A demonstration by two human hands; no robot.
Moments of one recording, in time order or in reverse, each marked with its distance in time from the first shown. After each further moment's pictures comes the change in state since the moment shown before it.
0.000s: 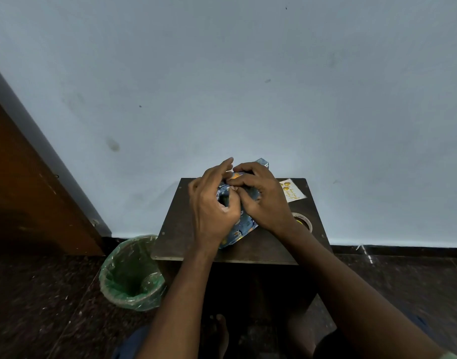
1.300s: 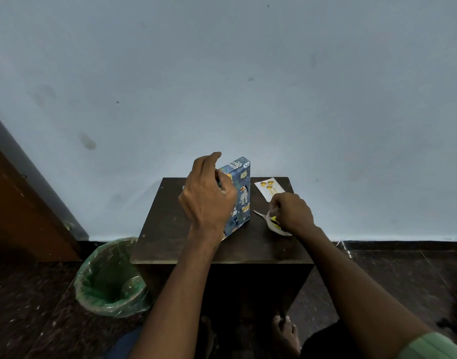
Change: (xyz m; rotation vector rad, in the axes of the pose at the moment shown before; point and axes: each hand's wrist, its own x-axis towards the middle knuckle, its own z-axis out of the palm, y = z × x) left_hand 0.016 0.015 0.034 0.307 0.059 -0.195; right_hand -0.043 0.098 -0.055 -0.619 -0.384 0.659
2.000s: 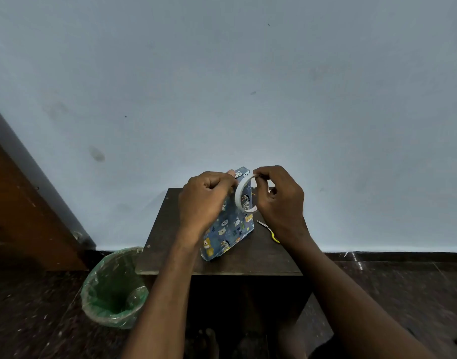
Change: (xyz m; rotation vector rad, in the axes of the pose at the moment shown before) left_hand 0.031 0.005 -0.040 -0.433 -0.503 -0.336; right_hand -0.022 -0.087 -0.044 0.530 0.807 -0.451
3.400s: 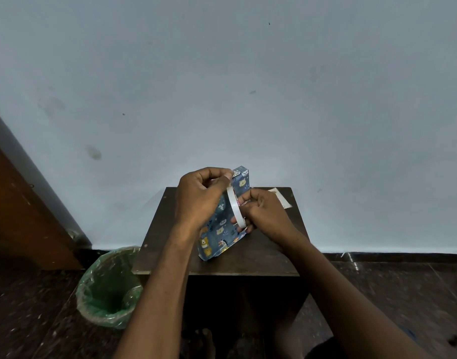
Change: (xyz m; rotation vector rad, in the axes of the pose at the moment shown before) left_hand 0.004 -0.002 -0.001 -0.220 0.021 -0.027; right_hand -0.010 -0.008 0.003 0.450 -0.661 0.803
